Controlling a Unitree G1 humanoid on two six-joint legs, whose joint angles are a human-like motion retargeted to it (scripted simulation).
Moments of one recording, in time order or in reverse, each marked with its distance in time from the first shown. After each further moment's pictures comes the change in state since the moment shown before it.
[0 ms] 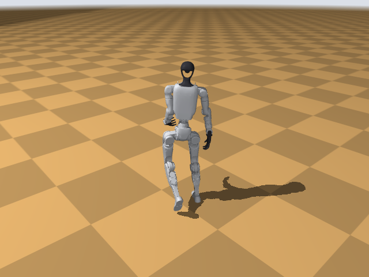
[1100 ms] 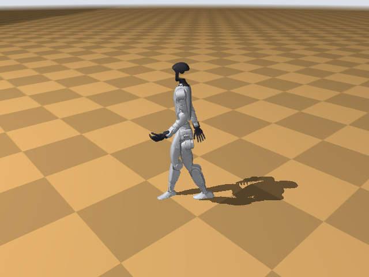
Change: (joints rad) left arm -0.017 -0.017 0.028 -0.045 -0.067 0.041 0.103; right arm 0.295 0.017 -0.063 0.036 -0.117 -0.026 -0.017; waist 0.086 0.032 0.043; left_leg 0.377 -0.247 -0.444 -0.758 -0.354 0.160; right_leg -0.127 0.208 0.412 -0.113 0.100 0.235
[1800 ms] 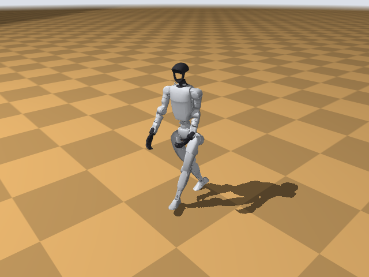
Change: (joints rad) left arm 0.029 0.008 -0.048 -0.042 0.073 0.014 -0.018; right arm -0.542 0.048 0.066 -0.306 0.186 -0.074 -0.086; waist 0.231 -0.095 -0.051; left_leg -0.568 0.109 0.657 -0.179 0.066 -0.026; right_leg 0.508 -0.028 -0.762 0.103 -0.167 -0.181
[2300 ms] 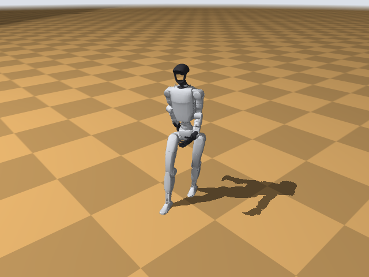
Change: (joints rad) left arm -0.109 0.082 -0.033 -0.040 -0.051 0.009 -0.019; right arm 0.698 0.023 -0.042 0.306 -0.122 0.077 0.187; waist -0.287 0.088 0.019; left_leg 0.507 -0.019 -0.451 0.071 -0.220 0.024; right_leg -0.668 -0.159 0.269 0.068 0.116 0.013
